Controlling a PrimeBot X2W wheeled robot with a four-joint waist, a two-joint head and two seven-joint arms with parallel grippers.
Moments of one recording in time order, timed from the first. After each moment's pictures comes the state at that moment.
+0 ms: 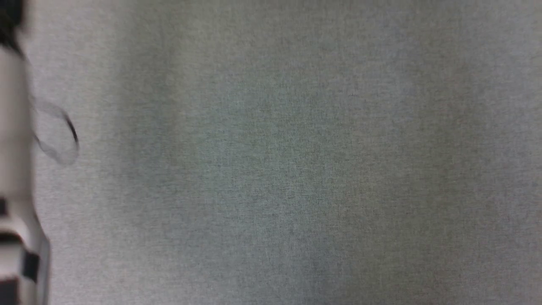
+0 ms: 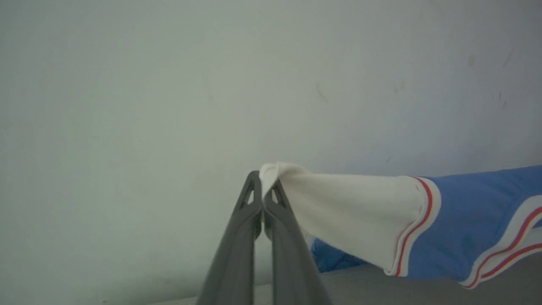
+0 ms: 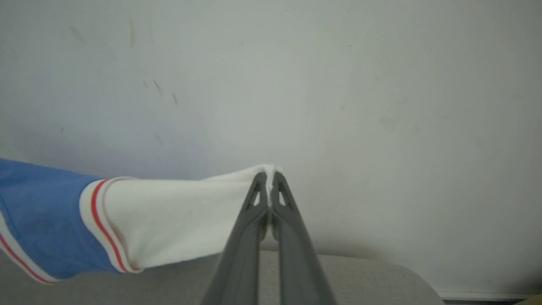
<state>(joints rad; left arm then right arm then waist) -1.22 0.40 -0.15 0.57 -0.35 -0.09 -0.02 -1.27 -0.55 0.21 0.67 0.50 0.13 0.07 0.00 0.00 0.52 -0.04</state>
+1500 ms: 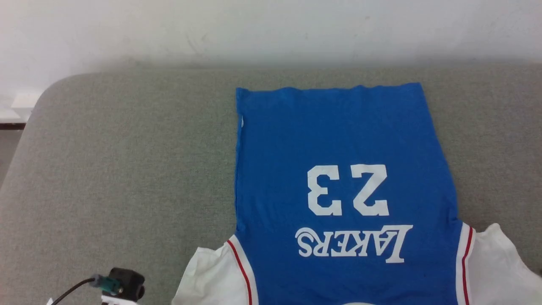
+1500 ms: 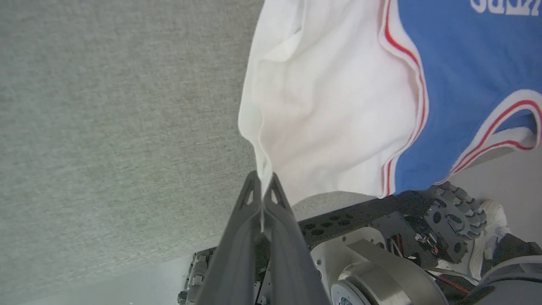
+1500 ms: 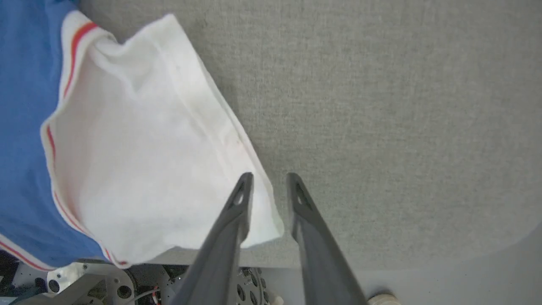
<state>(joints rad) 0.24 0.57 -0.26 -0.19 -0.68 0.03 0.66 0.06 -0.73 -0.02 0.21 0.71 0.13 0.75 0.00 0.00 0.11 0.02</state>
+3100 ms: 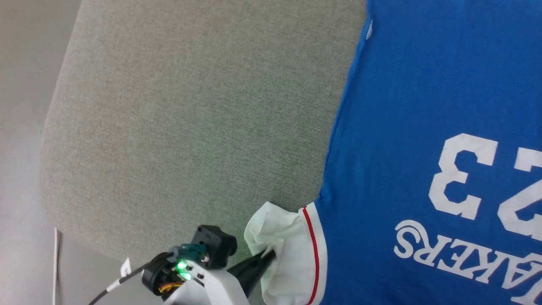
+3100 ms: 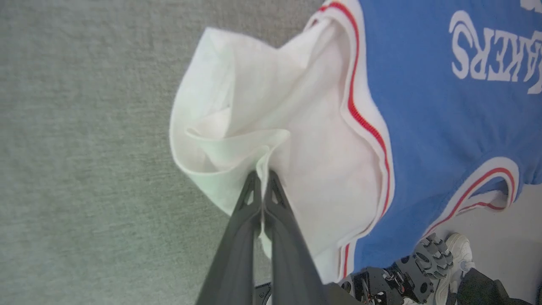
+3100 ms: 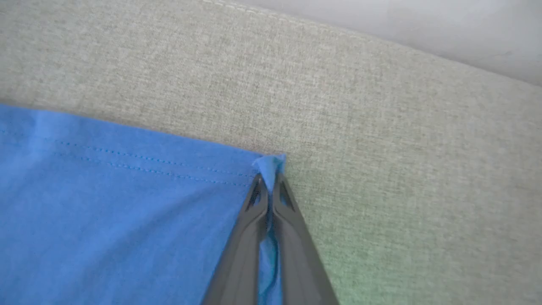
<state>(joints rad) 0.01 0.37 -0.51 -0.41 -0.52 0.02 0.57 -0.96 -0.73 0.03 0.61 0.45 0.13 0.85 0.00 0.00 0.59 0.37</state>
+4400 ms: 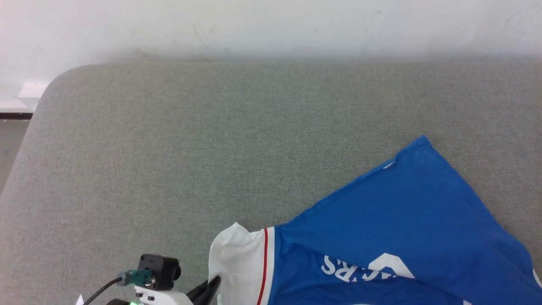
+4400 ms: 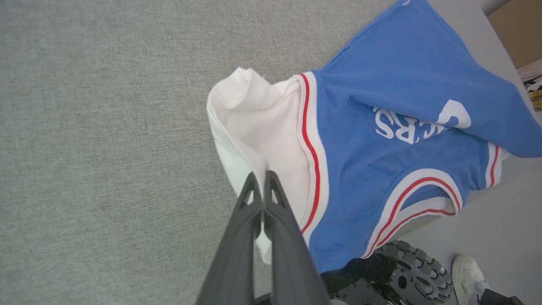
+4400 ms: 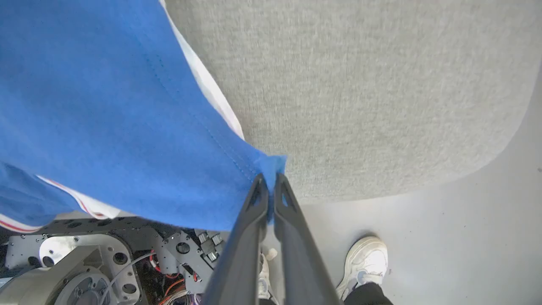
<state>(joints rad) 0.18 0.43 -0.37 -0.31 -0.60 0.10 0.48 0.25 -0.58 -0.33 -0.03 0.56 0.13 1.05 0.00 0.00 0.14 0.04</state>
